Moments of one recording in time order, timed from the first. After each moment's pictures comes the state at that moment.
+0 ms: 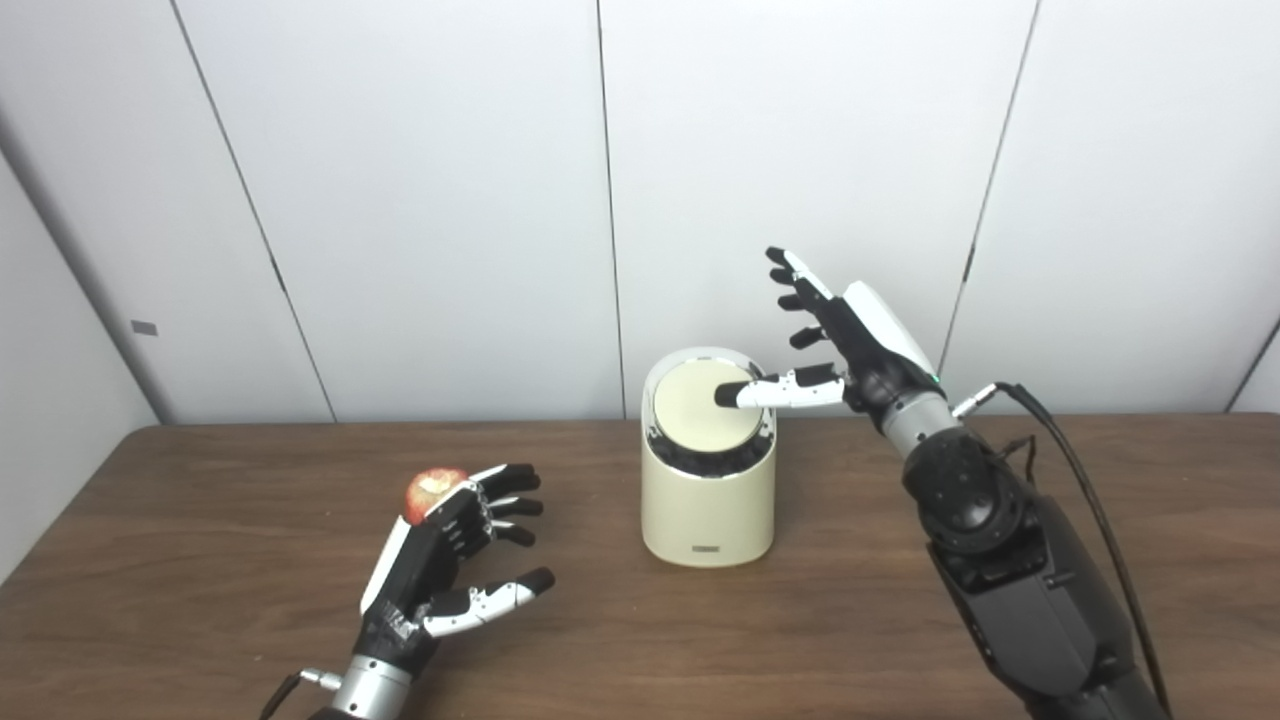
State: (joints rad) left arm -0.22 0.17 0.06 0.28 -0.14 -0.44 -0.28; right arm -0.72 -0.20 0.23 0.06 -0.49 0.35 0.14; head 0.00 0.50
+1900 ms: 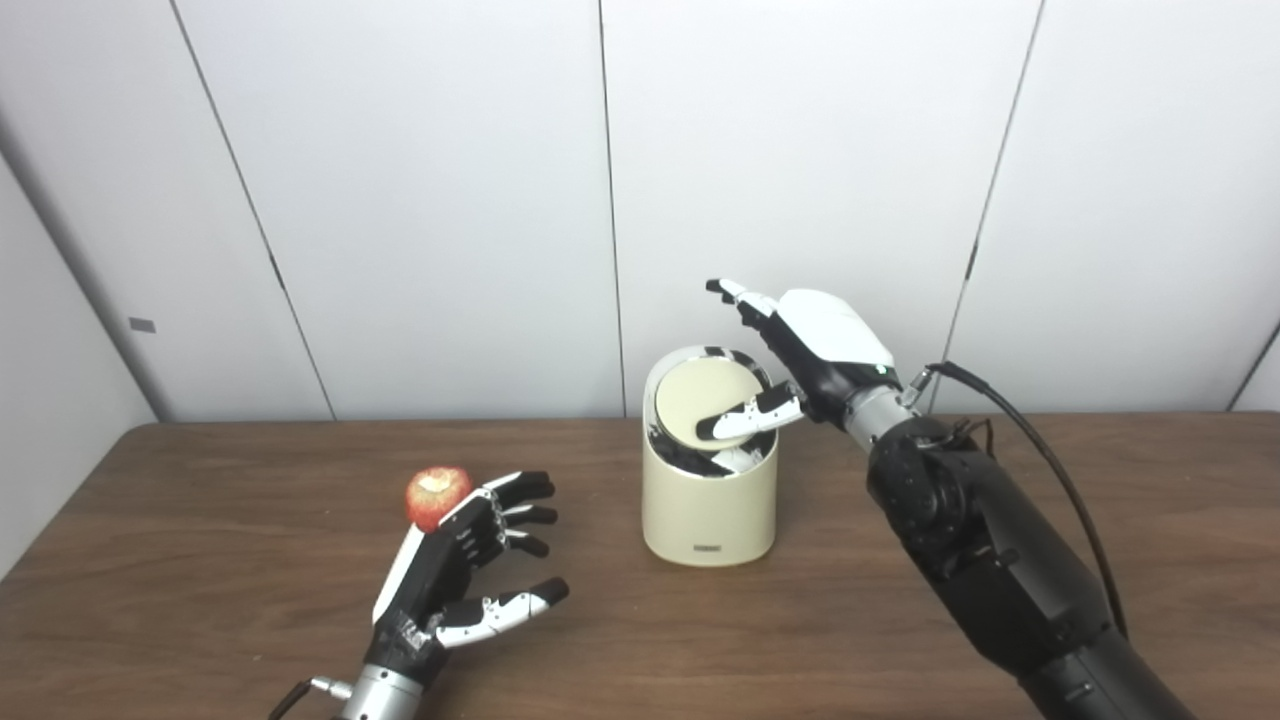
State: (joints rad) left arm -0.19 0.16 0.04 0.22 -0.12 -0.40 -0.27; right arm -0.75 -0.25 0.35 0.16 -0.71 0.25 0.14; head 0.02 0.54
